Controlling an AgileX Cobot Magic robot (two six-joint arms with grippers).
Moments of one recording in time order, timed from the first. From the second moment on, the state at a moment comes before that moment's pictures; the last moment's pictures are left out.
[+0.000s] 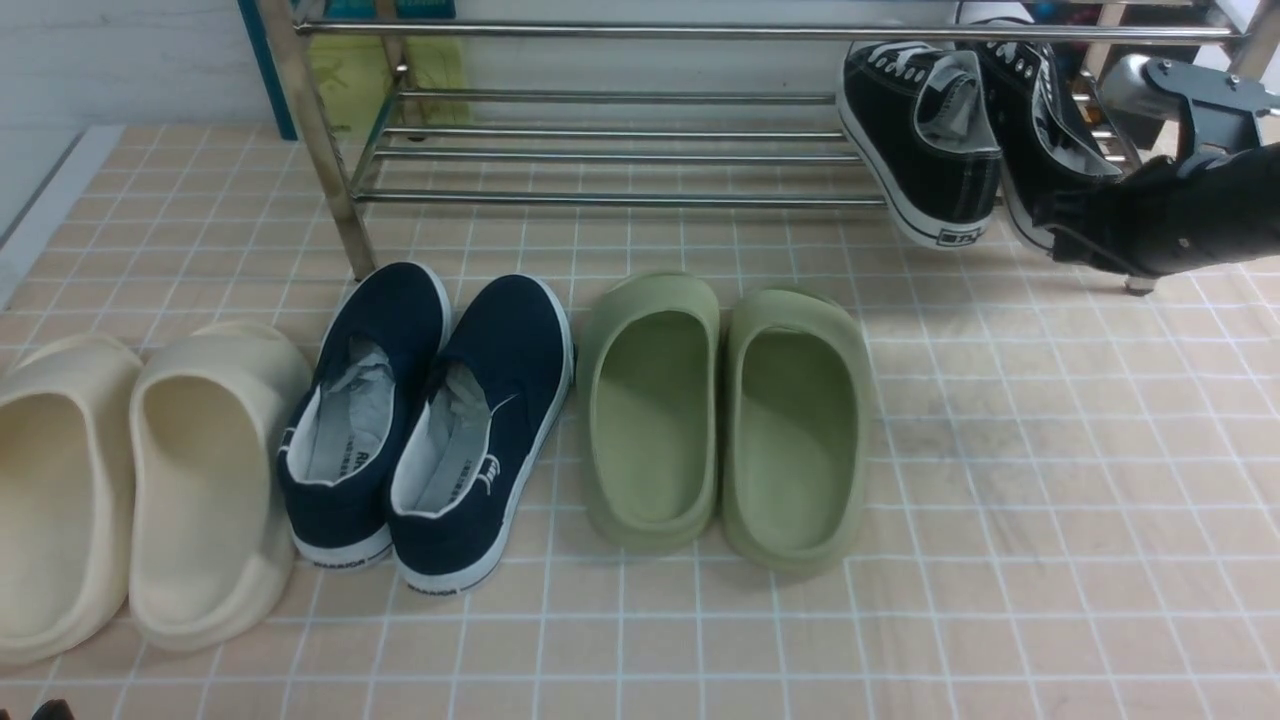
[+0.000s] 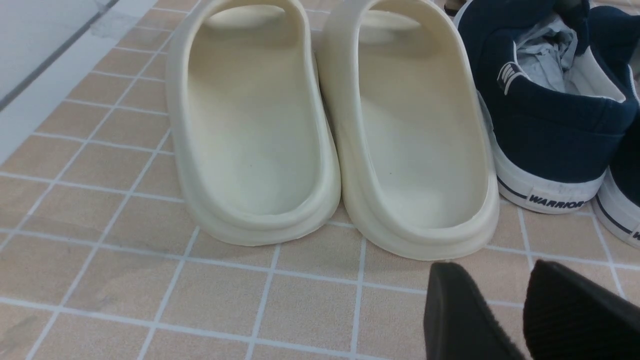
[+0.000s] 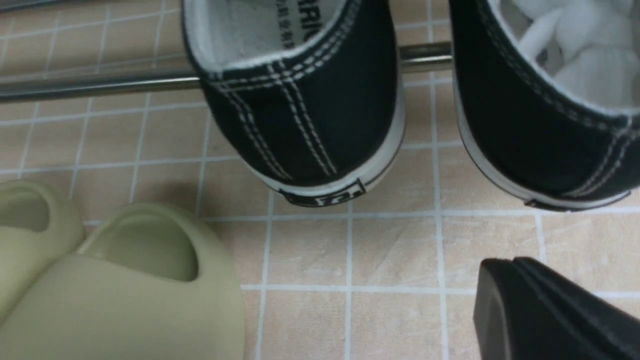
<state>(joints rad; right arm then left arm) 0.00 1.83 -1.28 0.66 0.32 -0.39 0.01 -0.01 0.02 0.15 0.38 -0.22</state>
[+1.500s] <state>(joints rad) 0.12 1.78 -1.35 1.22 0.33 -1.14 0.01 -0.01 0.02 0.15 0.38 -0.22</state>
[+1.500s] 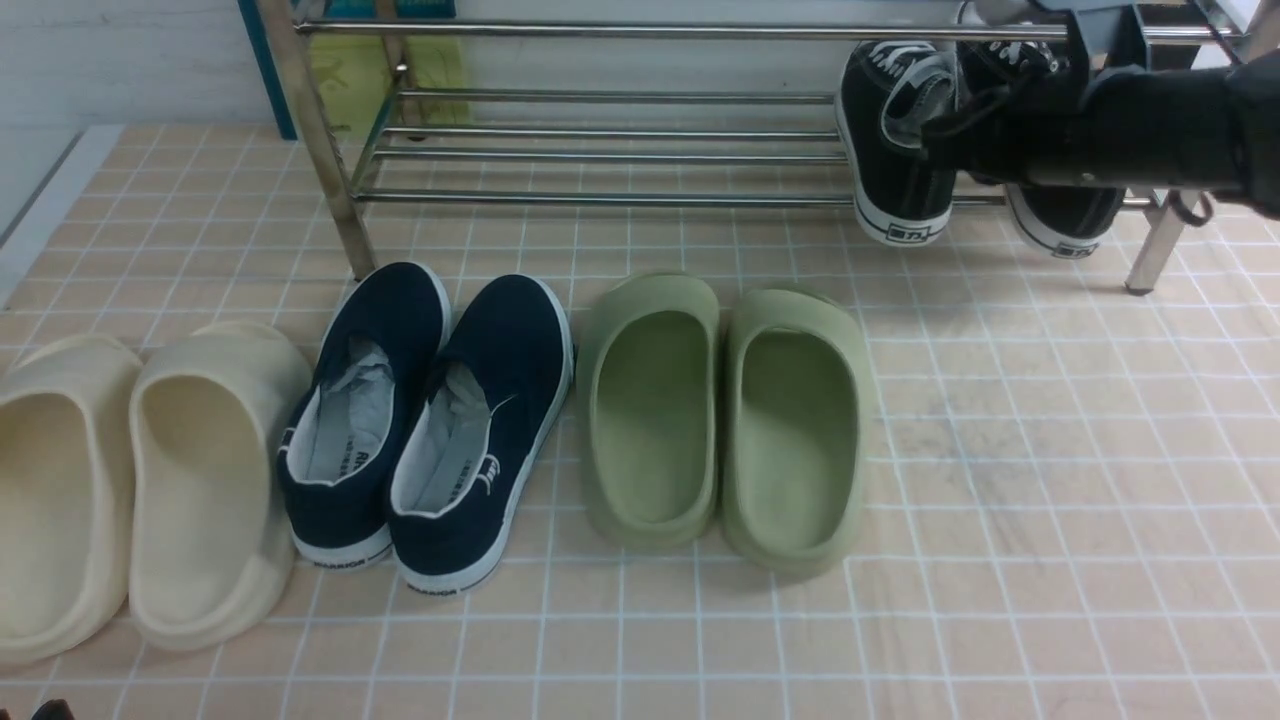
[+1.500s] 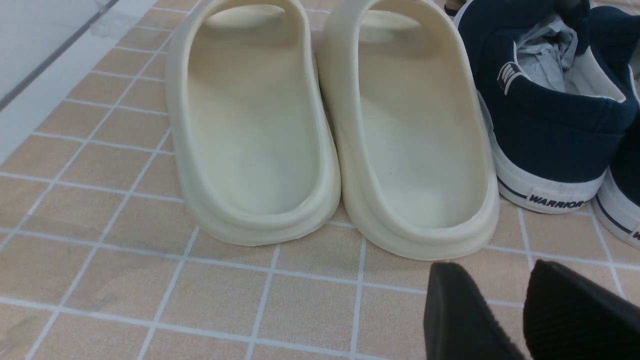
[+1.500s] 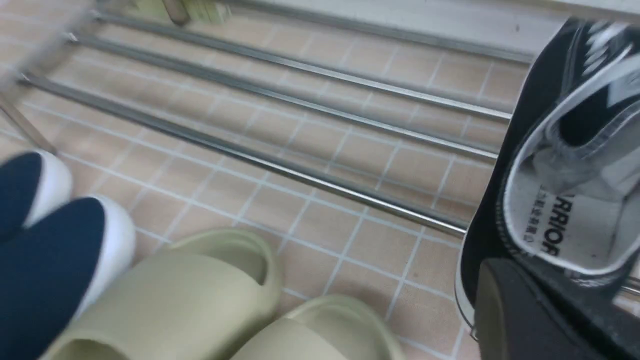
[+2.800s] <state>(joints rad) 0.02 1.98 -1.57 0.62 0.36 -0.57 0.01 -0.01 0.02 0.15 0.38 -0.22</state>
